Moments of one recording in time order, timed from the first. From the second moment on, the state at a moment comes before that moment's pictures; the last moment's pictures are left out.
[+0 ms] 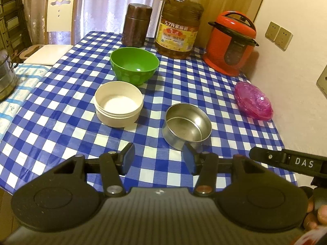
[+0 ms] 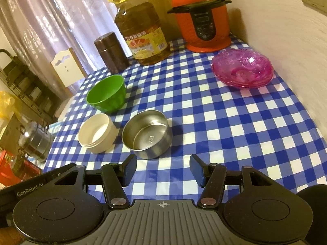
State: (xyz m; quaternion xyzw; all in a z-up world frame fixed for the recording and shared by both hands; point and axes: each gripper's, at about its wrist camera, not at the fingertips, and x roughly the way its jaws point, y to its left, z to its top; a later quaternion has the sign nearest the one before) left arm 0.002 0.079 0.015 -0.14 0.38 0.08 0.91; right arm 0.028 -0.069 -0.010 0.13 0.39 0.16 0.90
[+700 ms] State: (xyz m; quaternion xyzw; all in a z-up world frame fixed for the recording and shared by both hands) left arm 0.014 0.106 0.010 -0.14 0.39 0.11 0.91; right arm 0.048 -0.038 -0.015 0.11 0.39 0.18 0.90
